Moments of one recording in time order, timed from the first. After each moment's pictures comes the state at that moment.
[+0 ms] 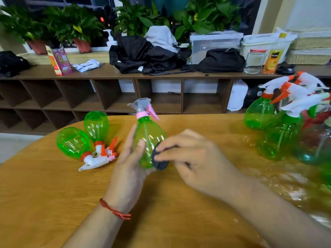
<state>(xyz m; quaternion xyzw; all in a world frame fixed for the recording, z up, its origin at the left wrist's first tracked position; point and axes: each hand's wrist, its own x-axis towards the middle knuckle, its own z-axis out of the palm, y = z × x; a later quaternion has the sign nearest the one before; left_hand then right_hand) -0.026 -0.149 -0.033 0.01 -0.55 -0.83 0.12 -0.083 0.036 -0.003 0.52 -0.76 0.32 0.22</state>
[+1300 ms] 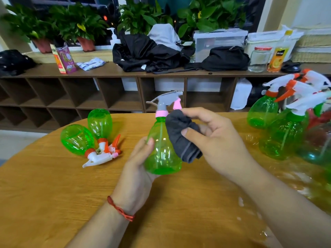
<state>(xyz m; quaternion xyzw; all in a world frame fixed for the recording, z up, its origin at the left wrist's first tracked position) -0.023 -0.142 -0.035 0.02 -0.52 -0.85 0.07 -0.088 0.038 0.019 0.30 -0.67 0.68 -0.01</state>
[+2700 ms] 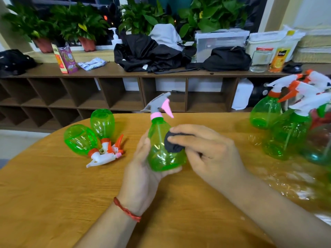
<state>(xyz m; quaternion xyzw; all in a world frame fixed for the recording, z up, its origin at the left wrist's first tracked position) -0.022 -0.140 -0.034 0.01 -0.52 -0.85 0.09 -0.084 0.032 -0.010 0.44 -0.74 0.38 0.32</state>
